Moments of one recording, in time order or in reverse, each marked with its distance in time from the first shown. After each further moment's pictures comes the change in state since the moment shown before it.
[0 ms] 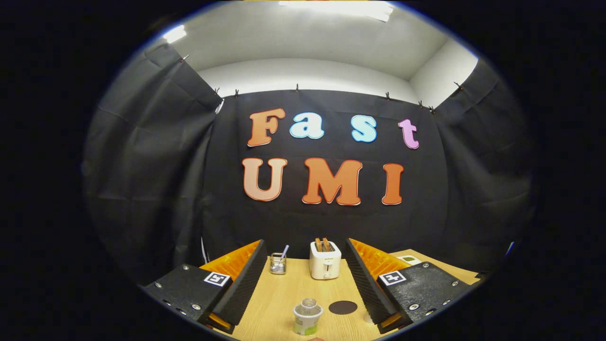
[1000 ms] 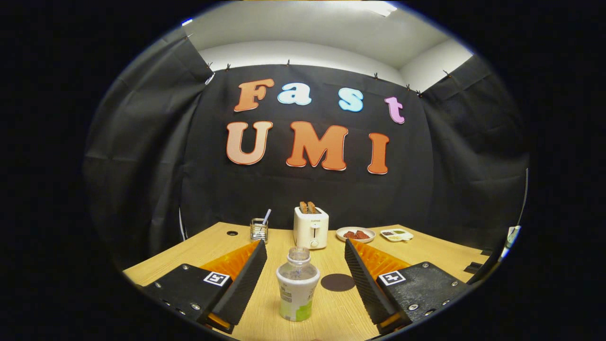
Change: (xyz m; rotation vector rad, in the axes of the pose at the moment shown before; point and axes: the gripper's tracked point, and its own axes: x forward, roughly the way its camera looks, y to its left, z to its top) arm 0.009 -0.002 -0.163 -0.015 0.118 -0.084
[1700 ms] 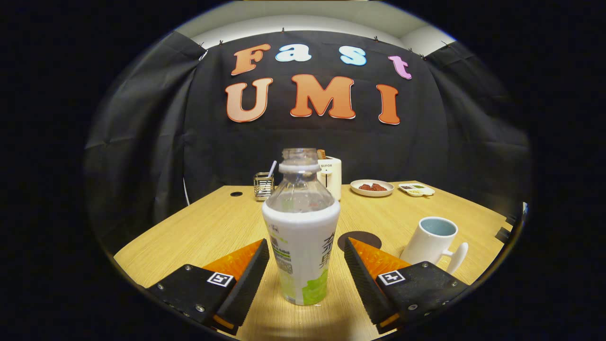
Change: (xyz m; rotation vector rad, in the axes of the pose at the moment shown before) arm 0.031 0.013 -0.122 0.046 0.246 0.068
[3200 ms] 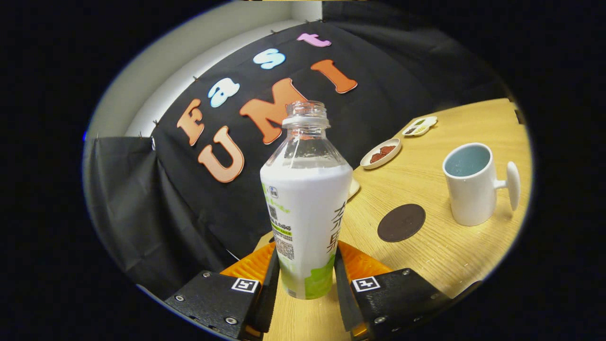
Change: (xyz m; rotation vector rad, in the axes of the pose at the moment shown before) arm 0.028 -0.006 0.035 0.736 -0.060 0.134
